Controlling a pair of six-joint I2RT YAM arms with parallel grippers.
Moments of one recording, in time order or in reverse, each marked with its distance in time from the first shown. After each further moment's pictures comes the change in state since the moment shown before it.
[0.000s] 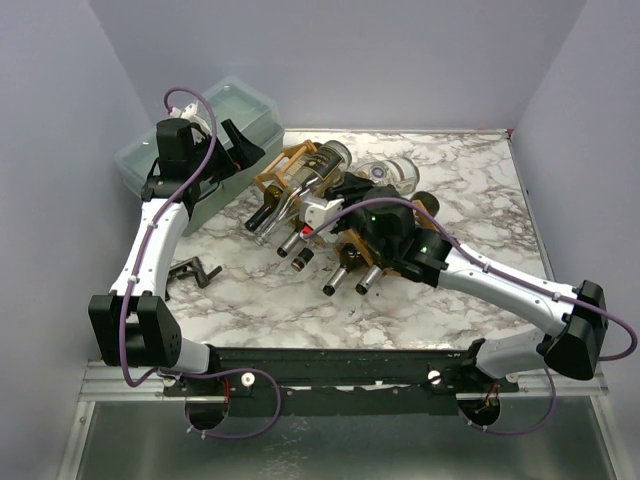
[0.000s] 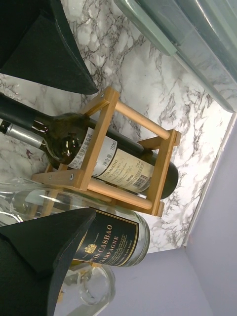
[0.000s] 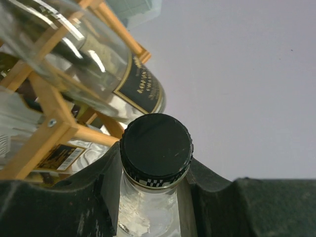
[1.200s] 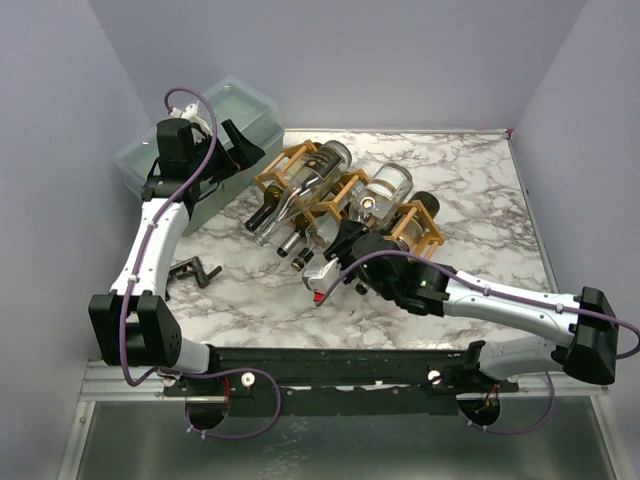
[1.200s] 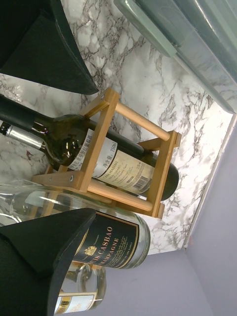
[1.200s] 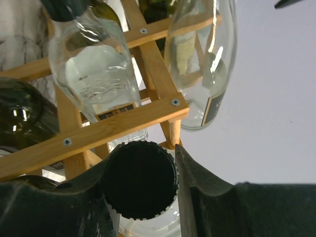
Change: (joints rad) left arm 0.000 0.003 0.000 -0.004 -0.002 0.007; right arm 0.155 -0.090 -0.237 -0.116 0.067 -0.302
